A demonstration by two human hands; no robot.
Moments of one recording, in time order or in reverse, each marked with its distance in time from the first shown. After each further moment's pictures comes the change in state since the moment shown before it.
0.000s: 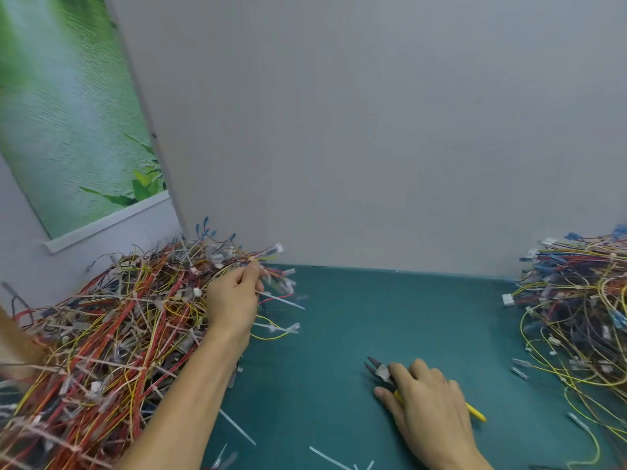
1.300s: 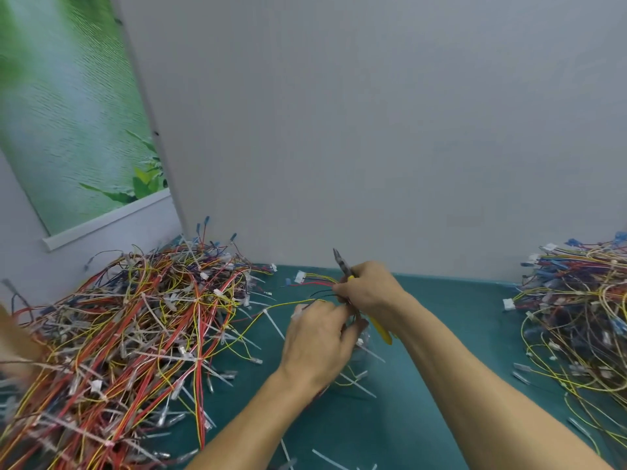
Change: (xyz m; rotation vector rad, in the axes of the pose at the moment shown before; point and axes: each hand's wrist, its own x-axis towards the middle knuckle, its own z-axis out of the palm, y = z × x) left_hand -0.085 0.010 0.043 0.588 -0.402 0.825; right_hand 0.143 -0.061 -0.062 0.751 -0.318 0.268
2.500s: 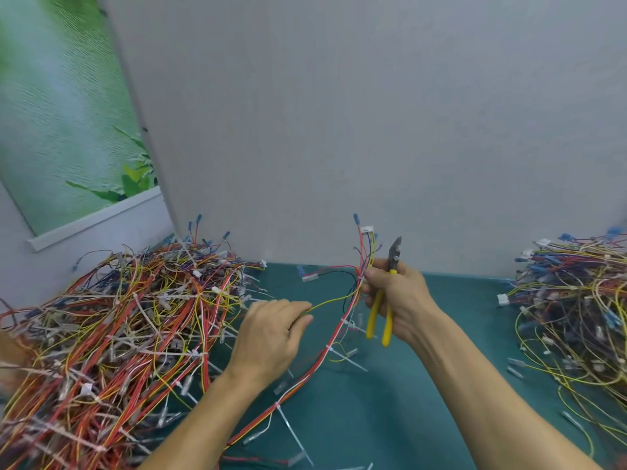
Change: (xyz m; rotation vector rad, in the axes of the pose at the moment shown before) left_hand -0.014 -0.047 -0.026 0.011 0.042 0.000; right_hand -0.012 0.028 -0.016 0.998 0.132 0.061
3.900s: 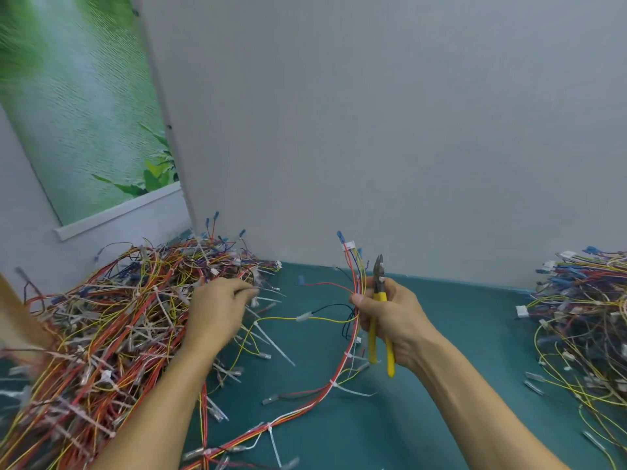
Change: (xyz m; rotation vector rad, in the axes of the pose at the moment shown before) left_hand 0.014 -0.068 -0.047 0.051 0.076 -0.501; right_hand -0.014 0.025 0.011 -0.132 -0.173 -0.003
